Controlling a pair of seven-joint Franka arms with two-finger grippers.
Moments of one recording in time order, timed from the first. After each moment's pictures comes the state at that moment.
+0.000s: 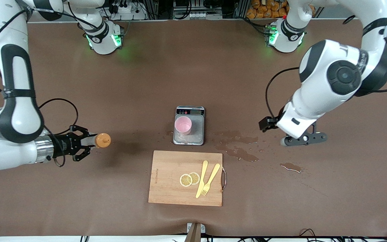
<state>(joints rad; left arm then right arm) -0.23 0.32 -0.14 -1.49 -0.01 1.83 -0.44 -0.01 0.69 0.03 -1.24 0.48 1.55 1.55</state>
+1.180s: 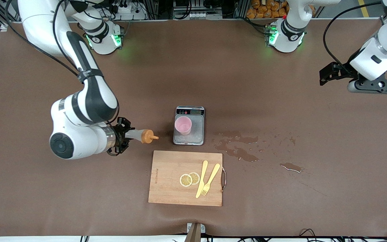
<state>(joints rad) -0.18 -0.06 0.03 -1.67 -0.01 1.55 -0.07 0.29 0.69 0.03 -1.21 0.26 1.60 2.02</state>
